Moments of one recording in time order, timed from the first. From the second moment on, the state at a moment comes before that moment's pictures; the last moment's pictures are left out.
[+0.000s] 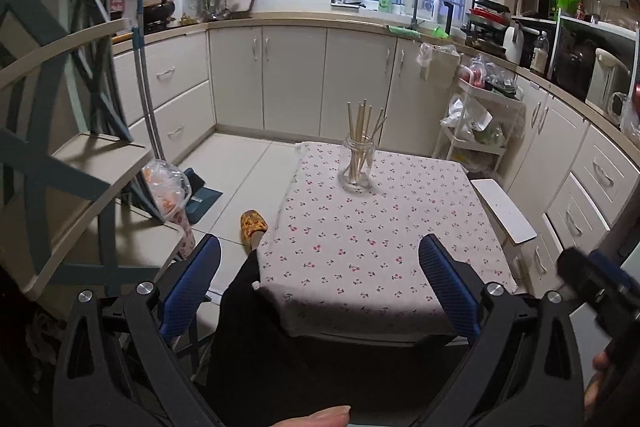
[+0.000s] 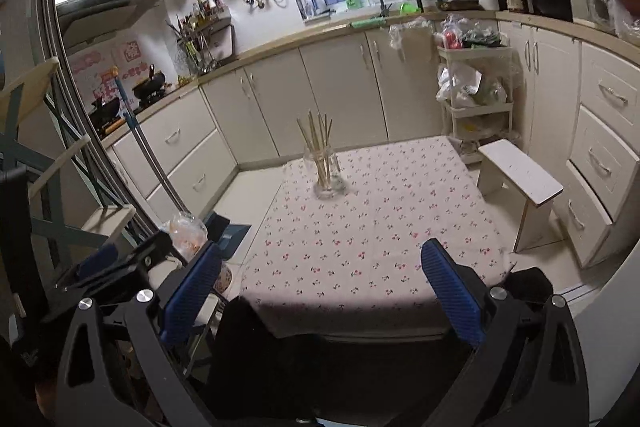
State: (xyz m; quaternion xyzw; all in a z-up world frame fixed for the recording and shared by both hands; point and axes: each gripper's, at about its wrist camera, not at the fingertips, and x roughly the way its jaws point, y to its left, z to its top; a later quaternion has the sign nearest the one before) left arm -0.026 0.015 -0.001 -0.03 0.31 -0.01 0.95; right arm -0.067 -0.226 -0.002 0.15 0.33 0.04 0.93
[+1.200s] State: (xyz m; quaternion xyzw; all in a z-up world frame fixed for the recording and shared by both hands) left arm -0.052 0.017 0.015 -0.03 0.29 -0.01 0.96; right arm -0.101 -0.213 0.021 0.14 0.29 0.05 0.95
